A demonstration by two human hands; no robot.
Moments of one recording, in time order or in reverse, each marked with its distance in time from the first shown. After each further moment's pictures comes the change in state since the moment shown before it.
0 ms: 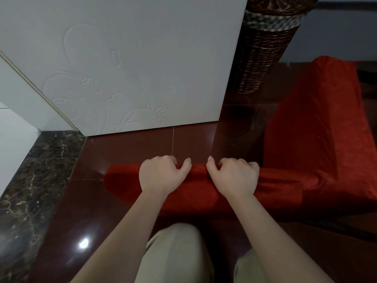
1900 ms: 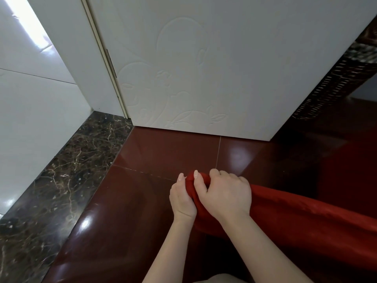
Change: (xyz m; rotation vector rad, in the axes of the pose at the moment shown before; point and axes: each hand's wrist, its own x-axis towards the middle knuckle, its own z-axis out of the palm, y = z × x) left_hand -0.027 -0.130 0.049 -1.237 0.090 -0.811; right_hand -0.041 -0.204 0.012 0.089 0.081 -0.403
